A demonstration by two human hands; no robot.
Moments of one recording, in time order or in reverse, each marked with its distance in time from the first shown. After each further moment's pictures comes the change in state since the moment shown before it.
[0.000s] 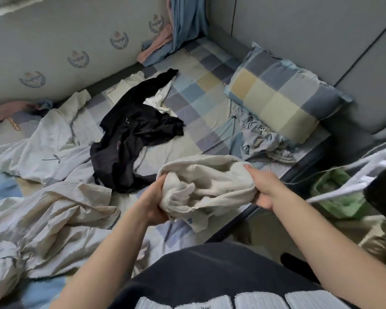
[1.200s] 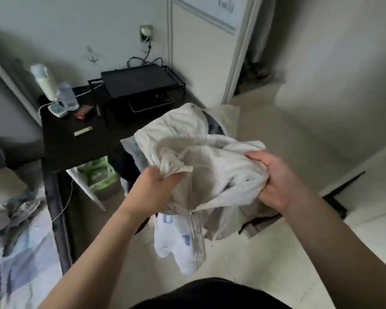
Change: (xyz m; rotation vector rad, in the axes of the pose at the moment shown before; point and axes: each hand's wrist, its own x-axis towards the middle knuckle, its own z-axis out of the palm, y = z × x) left_hand -0.198 -0.458 0.334 1.753 -1.030 0.624; right_hand -0.535 0.374 -0.295 1.134 0.861 -0.676
